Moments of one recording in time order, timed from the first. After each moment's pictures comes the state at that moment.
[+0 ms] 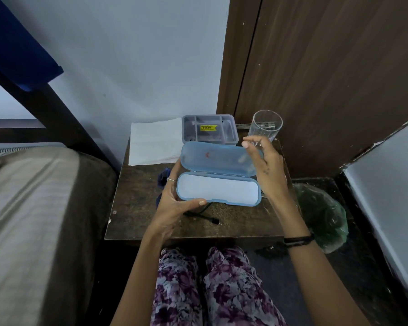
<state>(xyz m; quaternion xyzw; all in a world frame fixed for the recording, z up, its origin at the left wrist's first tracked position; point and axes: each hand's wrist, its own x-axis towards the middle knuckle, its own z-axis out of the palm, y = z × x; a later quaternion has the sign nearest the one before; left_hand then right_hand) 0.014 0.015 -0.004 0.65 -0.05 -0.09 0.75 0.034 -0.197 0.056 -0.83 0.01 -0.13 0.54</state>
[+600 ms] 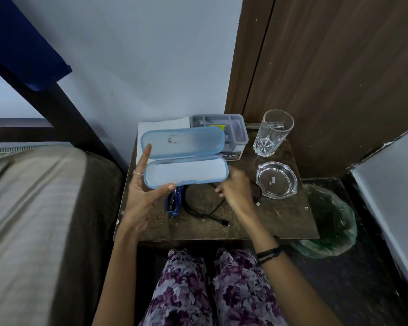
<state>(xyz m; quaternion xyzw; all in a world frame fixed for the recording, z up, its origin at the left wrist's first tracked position) 0.032 0.073 0.007 0.66 -0.04 0.01 0.75 0.033 -0.123 0.013 -0.82 0.14 0.04 0.56</state>
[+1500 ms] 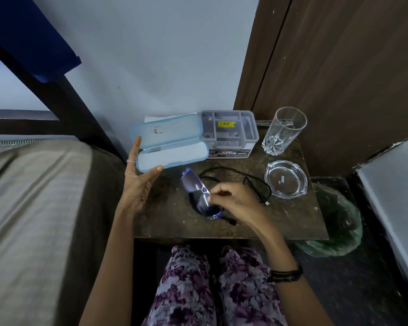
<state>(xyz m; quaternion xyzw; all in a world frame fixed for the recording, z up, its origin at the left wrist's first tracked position) 0.071 0.107 -0.020 0.59 0.05 0.00 0.81 0.013 -0.117 0.023 -0.83 0.03 0.19 0.53</state>
